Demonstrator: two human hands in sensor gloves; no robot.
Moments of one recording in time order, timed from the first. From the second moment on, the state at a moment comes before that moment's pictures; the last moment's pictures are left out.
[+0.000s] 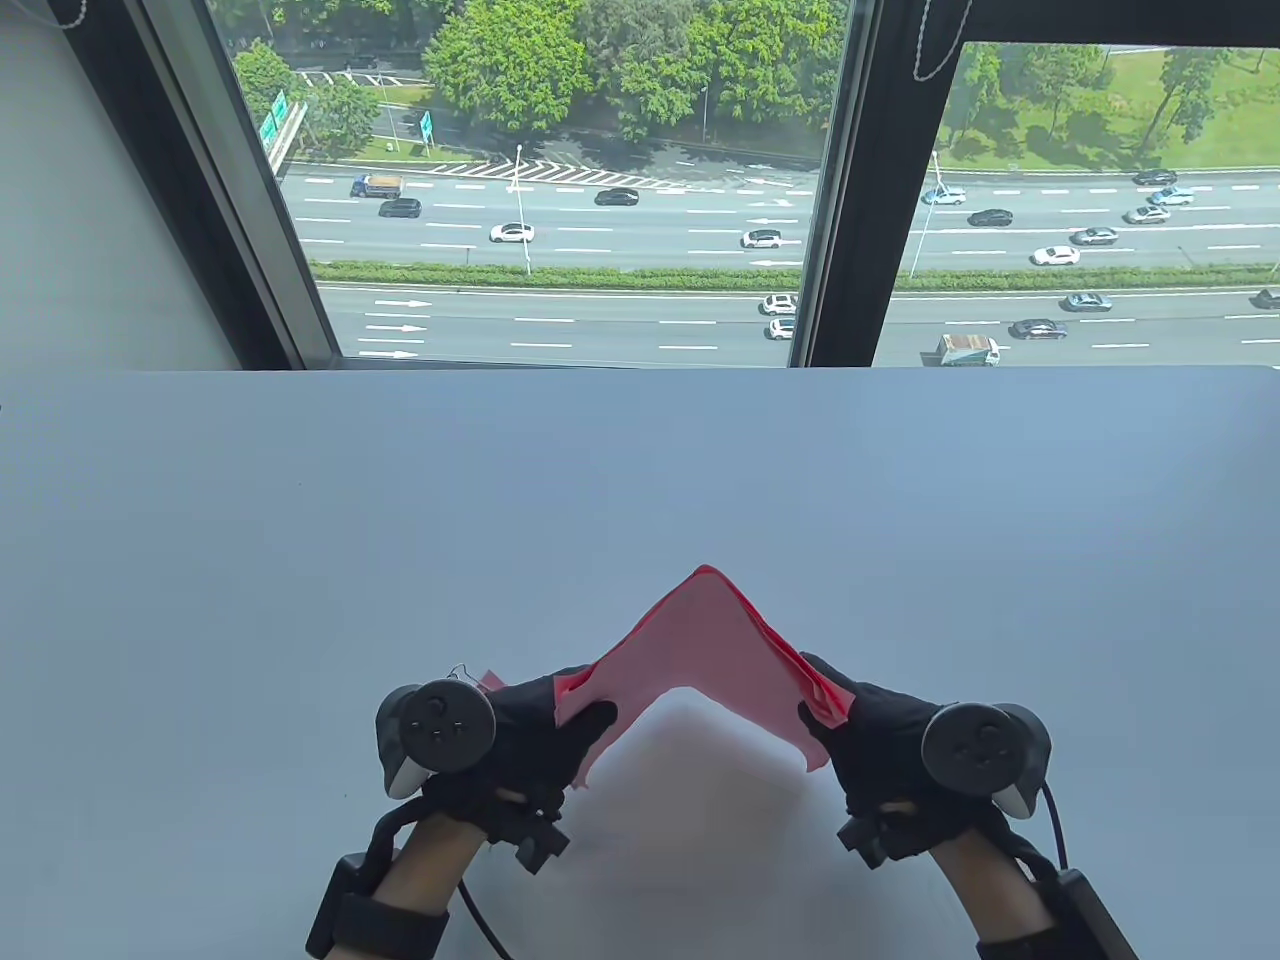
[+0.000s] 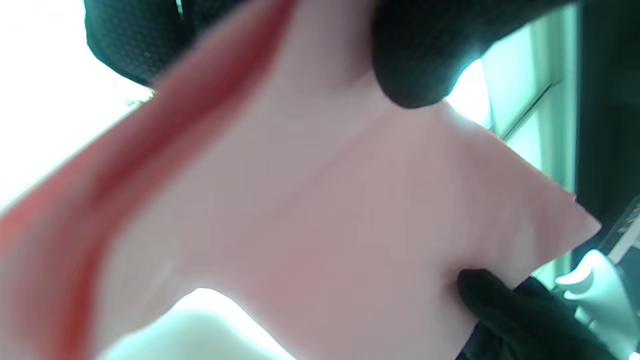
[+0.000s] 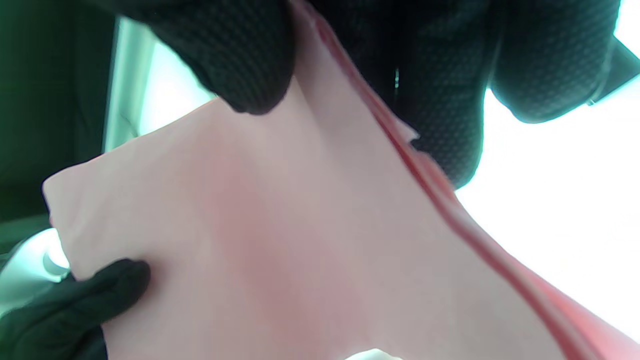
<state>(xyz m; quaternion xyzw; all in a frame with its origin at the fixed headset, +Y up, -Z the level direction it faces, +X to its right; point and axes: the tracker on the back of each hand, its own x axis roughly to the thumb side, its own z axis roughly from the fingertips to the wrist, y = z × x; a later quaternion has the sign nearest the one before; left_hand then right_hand) -0.170 -0.730 -0.304 0.02 -0.25 0.40 0.88 0.196 -0.719 -0.289 0.21 -0.09 0.90 0.38</state>
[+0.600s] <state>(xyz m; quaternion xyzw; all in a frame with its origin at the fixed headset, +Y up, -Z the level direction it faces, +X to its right) -0.168 -0.740 -0.308 -0.04 -0.21 0.40 0.89 0.194 -0.723 -0.292 0.21 -0.08 0.89 0.39</state>
